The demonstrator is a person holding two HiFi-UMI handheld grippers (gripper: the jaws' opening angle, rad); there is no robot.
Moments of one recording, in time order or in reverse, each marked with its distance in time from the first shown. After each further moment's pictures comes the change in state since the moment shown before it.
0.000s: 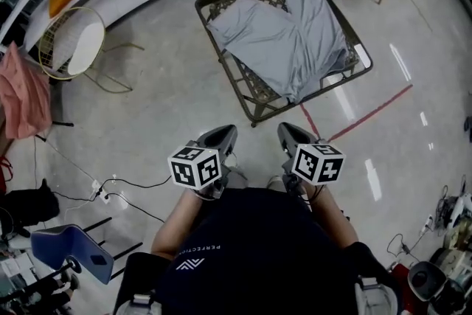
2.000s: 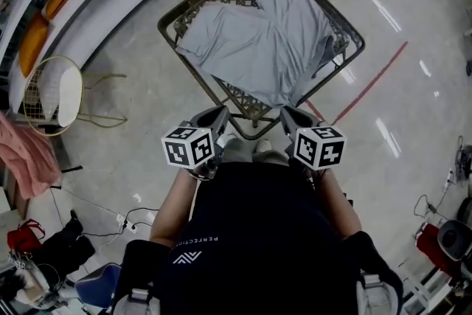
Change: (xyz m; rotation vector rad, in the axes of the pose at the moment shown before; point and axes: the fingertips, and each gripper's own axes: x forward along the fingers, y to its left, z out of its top) left arm 0.122 0.051 0.075 0.157 0.167 -0.083; right arm 0.054 -0.078 0.063 0.044 -0.058 -0.143
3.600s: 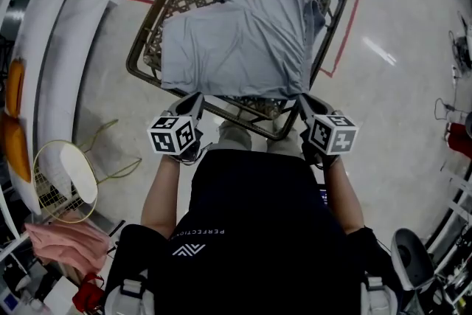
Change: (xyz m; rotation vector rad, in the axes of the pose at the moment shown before) left arm 0.078 0.153 0.064 0.297 0.291 -0.153; right arm 0.045 -0.047 -0.020 0.362 -0.114 -0.397
